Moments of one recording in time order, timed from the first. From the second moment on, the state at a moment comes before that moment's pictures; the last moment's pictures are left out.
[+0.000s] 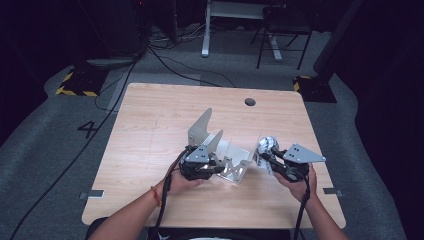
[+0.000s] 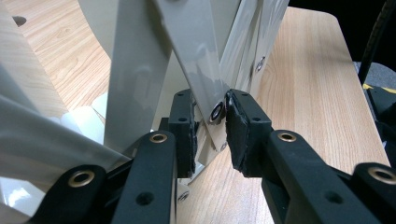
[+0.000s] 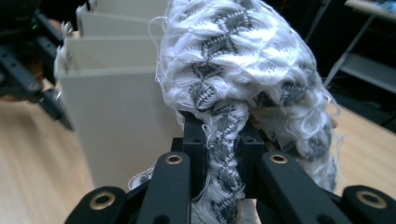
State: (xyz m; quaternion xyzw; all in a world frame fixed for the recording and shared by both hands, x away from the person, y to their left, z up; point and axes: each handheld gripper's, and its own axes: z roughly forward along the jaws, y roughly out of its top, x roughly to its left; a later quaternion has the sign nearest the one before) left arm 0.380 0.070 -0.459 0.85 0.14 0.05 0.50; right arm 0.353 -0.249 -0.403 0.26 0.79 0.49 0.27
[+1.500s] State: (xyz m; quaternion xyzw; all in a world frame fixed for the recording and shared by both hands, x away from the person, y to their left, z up) left arm 0.378 0.068 -0.460 0.85 0.14 0.05 0.50; right arm 0.322 -0.235 -0.402 0.23 0.80 0.50 0.22
